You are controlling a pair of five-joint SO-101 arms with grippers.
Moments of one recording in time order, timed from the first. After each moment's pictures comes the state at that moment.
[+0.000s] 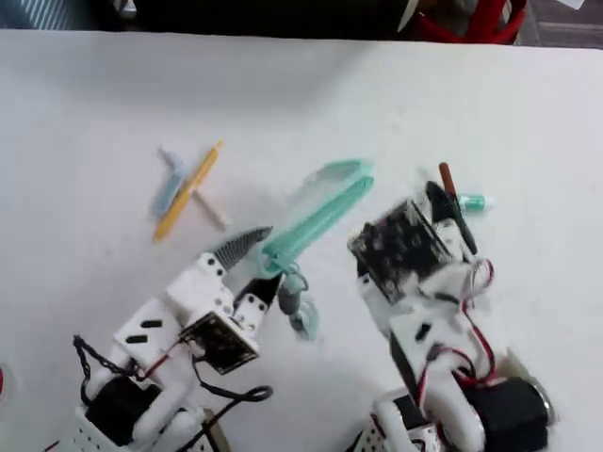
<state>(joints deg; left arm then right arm) 30.8 -104.6 81.5 40.8 -24.3 -19.7 -69.4 26.4 81.7 26.2</state>
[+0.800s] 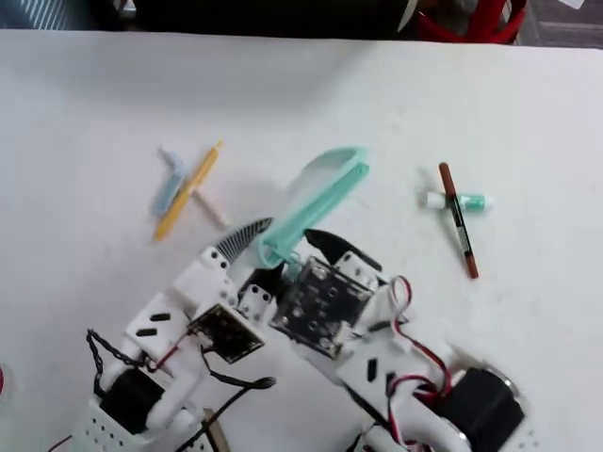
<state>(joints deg) 29.8 -104.4 86.2 34.3 -24.2 -46.6 -64.6 28.5 79.2 23.6</state>
